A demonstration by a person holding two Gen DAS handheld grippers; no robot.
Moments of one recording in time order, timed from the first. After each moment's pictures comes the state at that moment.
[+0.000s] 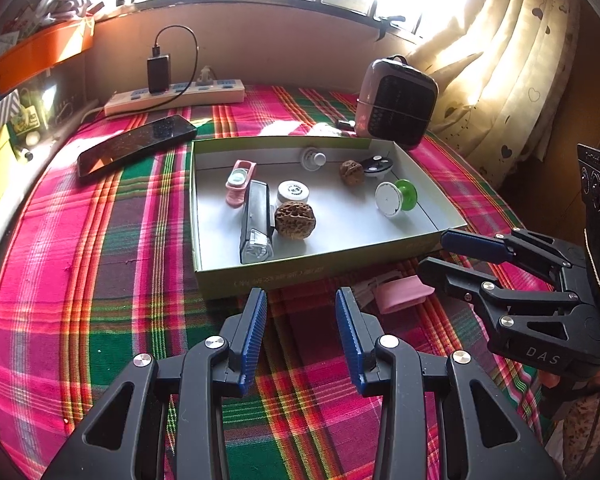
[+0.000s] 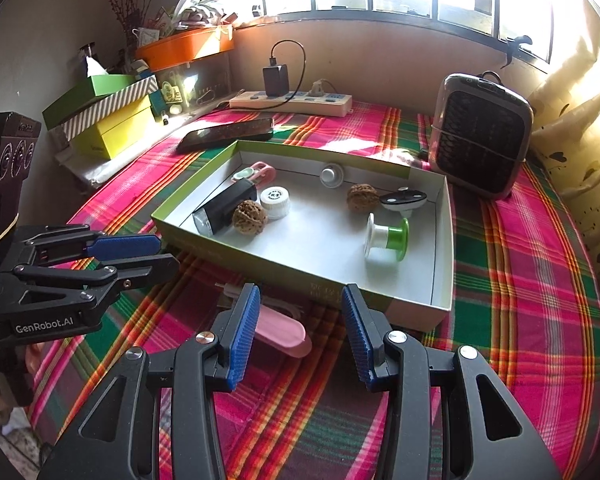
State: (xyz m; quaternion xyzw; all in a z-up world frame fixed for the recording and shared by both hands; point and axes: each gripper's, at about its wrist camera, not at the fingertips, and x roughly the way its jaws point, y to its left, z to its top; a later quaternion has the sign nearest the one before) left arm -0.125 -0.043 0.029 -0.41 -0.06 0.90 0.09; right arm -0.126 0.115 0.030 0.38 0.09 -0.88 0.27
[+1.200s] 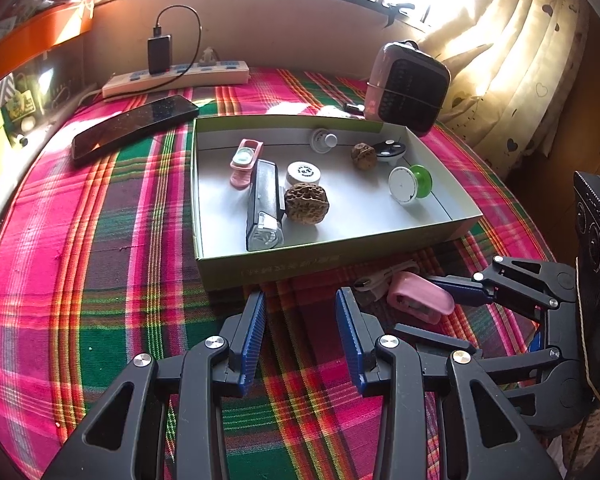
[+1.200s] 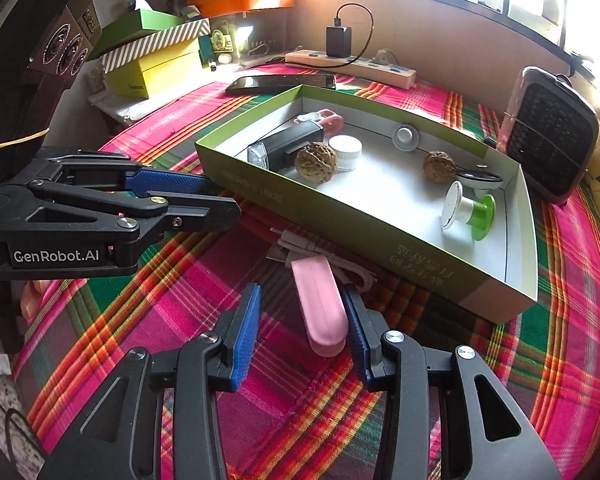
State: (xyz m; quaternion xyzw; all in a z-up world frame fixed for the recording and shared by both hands) left arm -0.134 -0.048 0.016 -0.43 -0.06 0.89 0.09; right arm -0.114 0.086 -0.001 0.40 0.15 -0.84 0.33
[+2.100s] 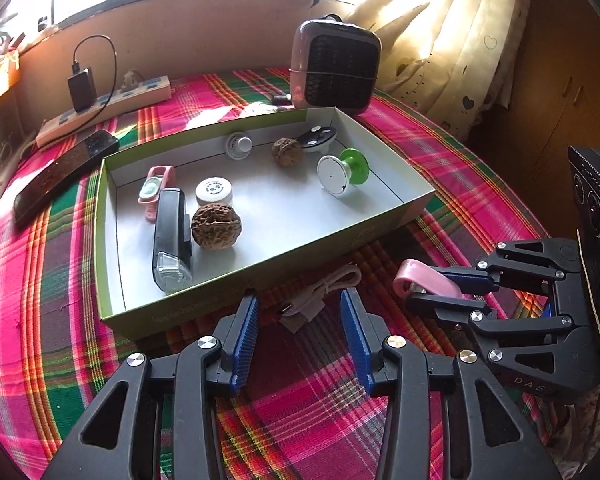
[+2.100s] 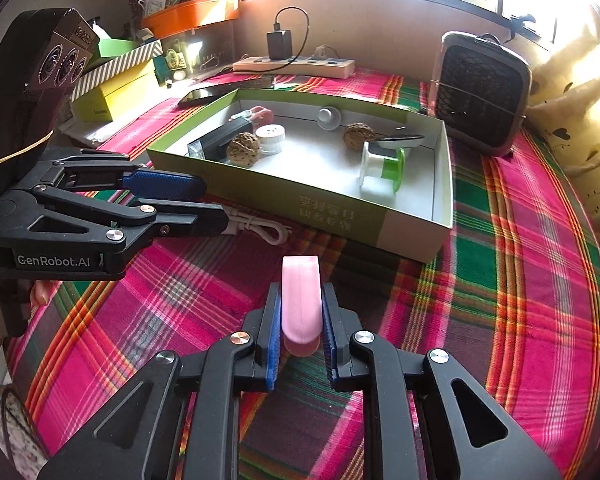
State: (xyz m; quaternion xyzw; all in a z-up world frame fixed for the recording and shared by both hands) left arm -0.152 0.000 0.017 -0.44 0.01 0.88 0.18; right arm -0.109 0.140 0.003 0.41 0.10 -0.87 0.26
